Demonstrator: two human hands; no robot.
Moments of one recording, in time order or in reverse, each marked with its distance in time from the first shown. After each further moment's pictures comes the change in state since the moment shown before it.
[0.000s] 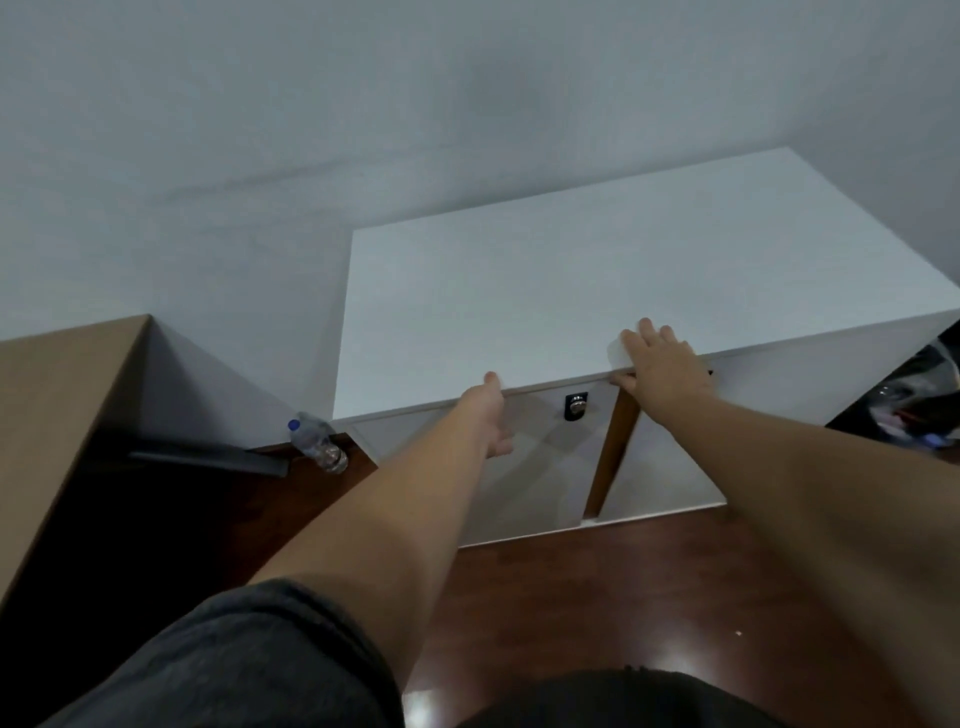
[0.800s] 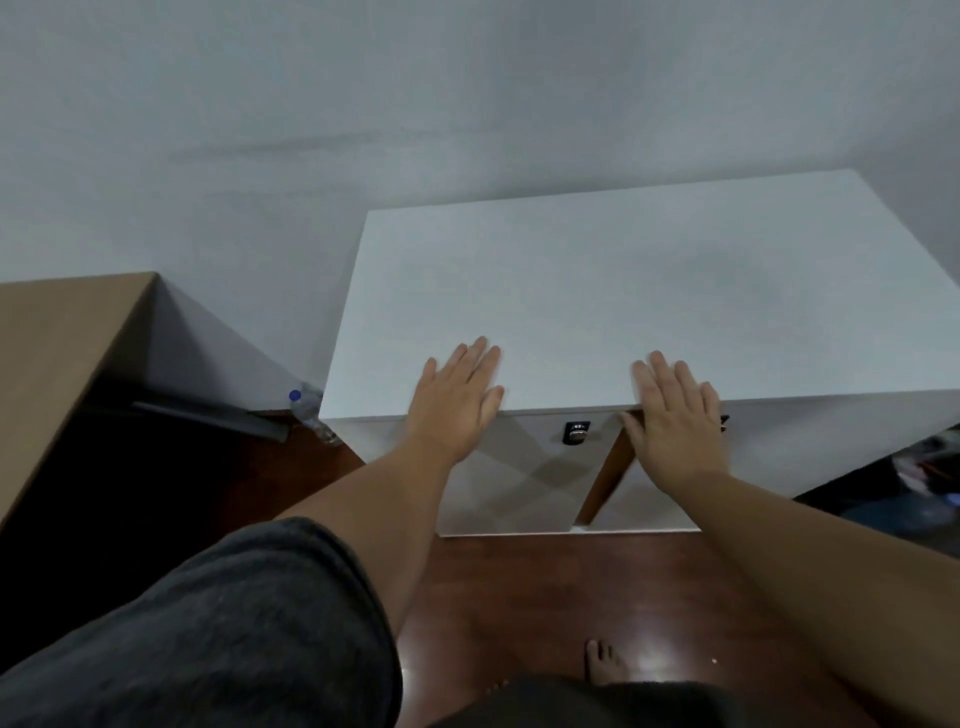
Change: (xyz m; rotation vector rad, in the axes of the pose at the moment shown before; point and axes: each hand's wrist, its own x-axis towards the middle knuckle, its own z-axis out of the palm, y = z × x) left_hand 0.041 -0.003 -0.042 1.472 0.440 0.980; right_hand -0.011 0.016 0.043 0.092 0.111 -0.016
